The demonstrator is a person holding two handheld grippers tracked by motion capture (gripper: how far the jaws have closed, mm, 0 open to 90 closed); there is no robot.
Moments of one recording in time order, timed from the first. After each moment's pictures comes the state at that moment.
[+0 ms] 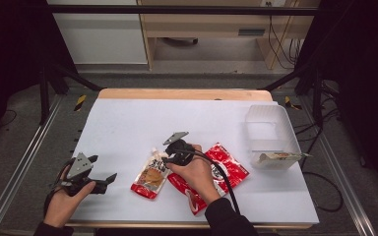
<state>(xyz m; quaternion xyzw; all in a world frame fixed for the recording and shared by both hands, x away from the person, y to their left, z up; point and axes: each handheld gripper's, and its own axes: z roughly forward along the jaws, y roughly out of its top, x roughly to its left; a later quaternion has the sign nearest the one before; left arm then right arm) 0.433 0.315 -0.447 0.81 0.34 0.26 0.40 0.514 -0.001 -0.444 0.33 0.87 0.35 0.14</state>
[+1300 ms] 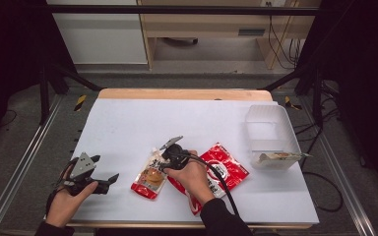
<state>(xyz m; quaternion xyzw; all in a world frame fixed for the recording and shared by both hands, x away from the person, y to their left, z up) 0.435 0.309 -0.447 0.81 0.34 0.25 0.40 0.515 0.011 -0.469 0.34 0.88 0.32 0.11</state>
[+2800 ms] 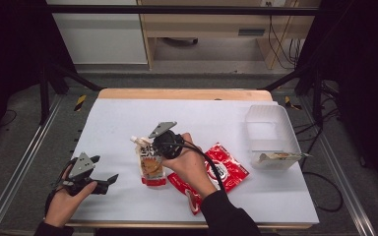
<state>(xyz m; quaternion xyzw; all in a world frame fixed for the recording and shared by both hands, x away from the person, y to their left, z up) 0.434 0.312 -0.446 0.81 0.34 0.25 0.40 0.502 0.025 -0.378 0.24 0.88 0.39 0.16</state>
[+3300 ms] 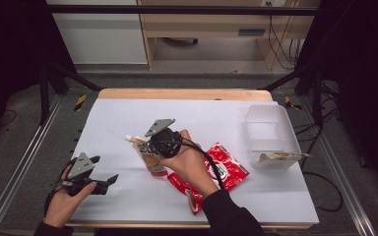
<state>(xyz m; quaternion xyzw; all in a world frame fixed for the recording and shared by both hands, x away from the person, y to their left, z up) 0.433 0.312 -0.445 0.81 0.34 0.24 0.40 0.495 0.027 -0.358 0.22 0.88 0.40 0.16</state>
